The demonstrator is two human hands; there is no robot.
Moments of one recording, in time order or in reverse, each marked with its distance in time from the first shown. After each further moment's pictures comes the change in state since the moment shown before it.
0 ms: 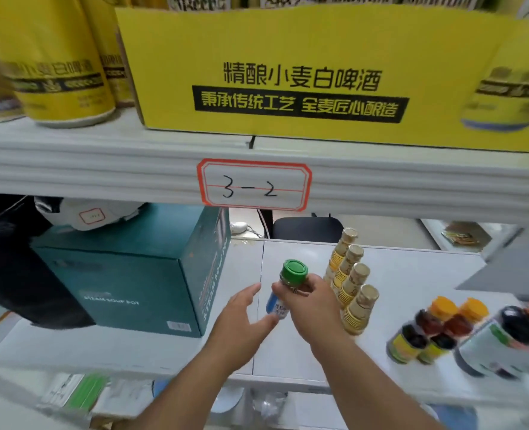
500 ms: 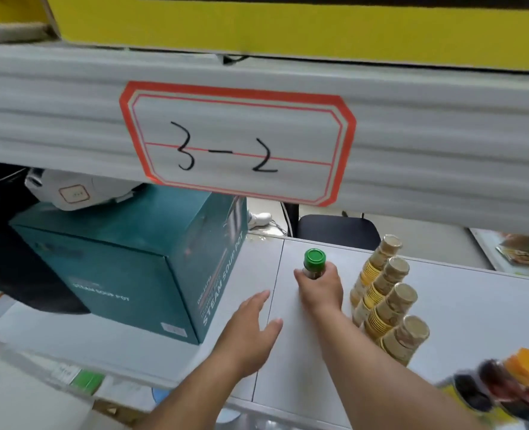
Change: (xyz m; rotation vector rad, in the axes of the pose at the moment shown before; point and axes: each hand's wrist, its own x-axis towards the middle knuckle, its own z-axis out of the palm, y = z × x) left_hand 0.059 -0.050 0.036 0.128 0.017 -0.109; right_hand 0.140 0.058 0.047 -0.150 0.069 0.097
